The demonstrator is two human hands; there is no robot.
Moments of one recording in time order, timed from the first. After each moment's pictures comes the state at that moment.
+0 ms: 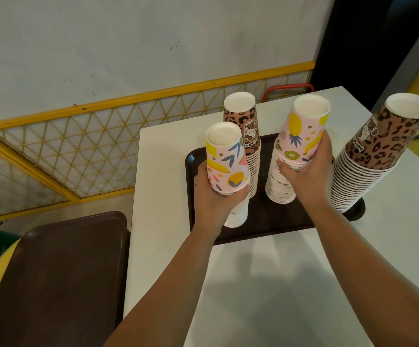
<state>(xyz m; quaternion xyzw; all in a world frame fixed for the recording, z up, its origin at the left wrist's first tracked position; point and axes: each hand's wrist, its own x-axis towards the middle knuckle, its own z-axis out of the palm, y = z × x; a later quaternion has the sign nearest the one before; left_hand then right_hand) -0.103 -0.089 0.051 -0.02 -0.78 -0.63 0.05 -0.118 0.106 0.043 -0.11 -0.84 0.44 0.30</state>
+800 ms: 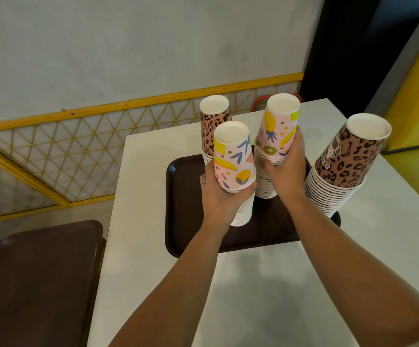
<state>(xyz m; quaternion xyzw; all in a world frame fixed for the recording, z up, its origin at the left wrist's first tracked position) -0.123 -0.028 0.043 0.00 -0.78 -0.63 0.05 -0.165 0.120 0.042 -0.05 -0.79 0.51 0.32</state>
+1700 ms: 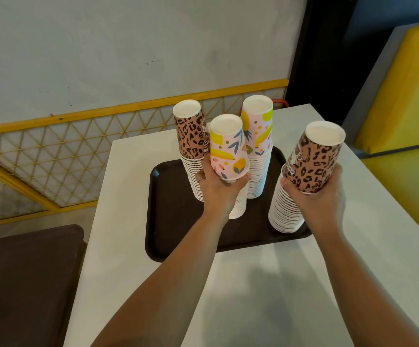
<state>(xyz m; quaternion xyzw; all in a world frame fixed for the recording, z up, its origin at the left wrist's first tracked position) -0.138 0.022 0.048 0.04 -0.79 -0.61 0.04 -0.070 0.184 0.066 -0.20 -0.82 0.48 0.25</state>
